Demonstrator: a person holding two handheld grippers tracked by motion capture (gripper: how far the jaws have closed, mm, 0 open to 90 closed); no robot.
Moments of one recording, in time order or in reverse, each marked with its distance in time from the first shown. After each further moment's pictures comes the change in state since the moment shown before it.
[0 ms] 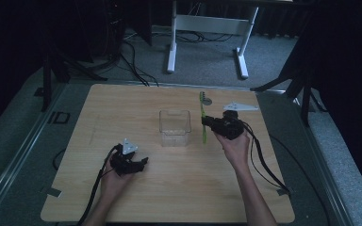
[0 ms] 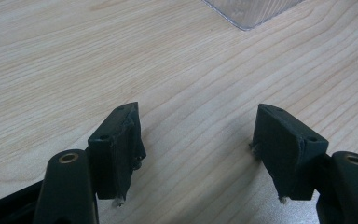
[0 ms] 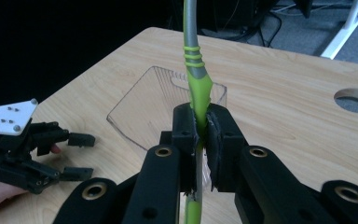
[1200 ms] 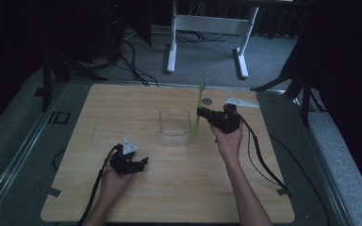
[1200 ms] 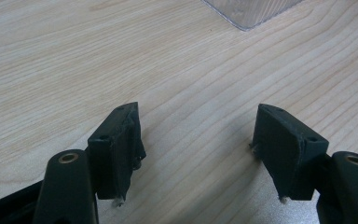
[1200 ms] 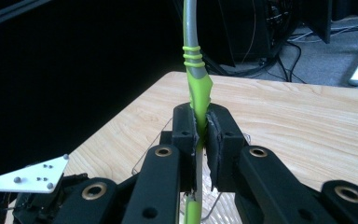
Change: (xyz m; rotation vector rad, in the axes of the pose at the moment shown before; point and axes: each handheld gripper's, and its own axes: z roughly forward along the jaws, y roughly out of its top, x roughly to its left) left arm 0.000 0.000 0.000 0.001 -0.001 0.001; right arm -0.003 0.011 0.012 -0.162 0.099 0.112
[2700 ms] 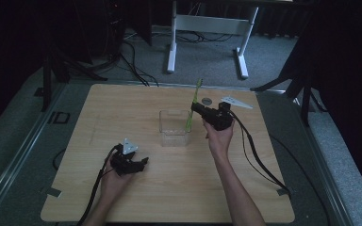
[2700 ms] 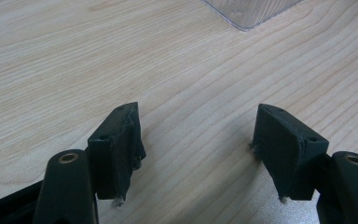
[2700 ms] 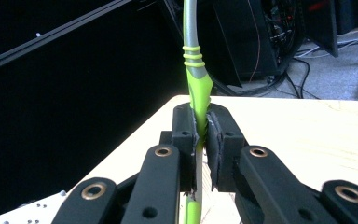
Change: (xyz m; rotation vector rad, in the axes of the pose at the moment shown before) left arm 0.000 0.000 0.000 0.002 -0.001 0.004; right arm -0.008 -0.008 0.027 -0.111 0.031 0.062
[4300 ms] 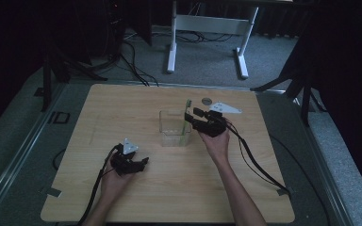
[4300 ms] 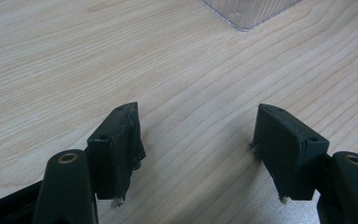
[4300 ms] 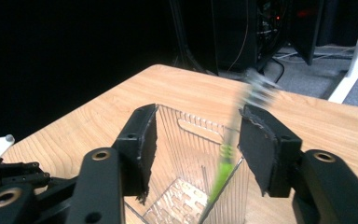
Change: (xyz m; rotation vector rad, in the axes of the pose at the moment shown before) left arm 0.000 0.000 0.001 0.000 0.000 0.002; right arm 0.006 -0.022 0.011 0.099 -0.080 -0.234
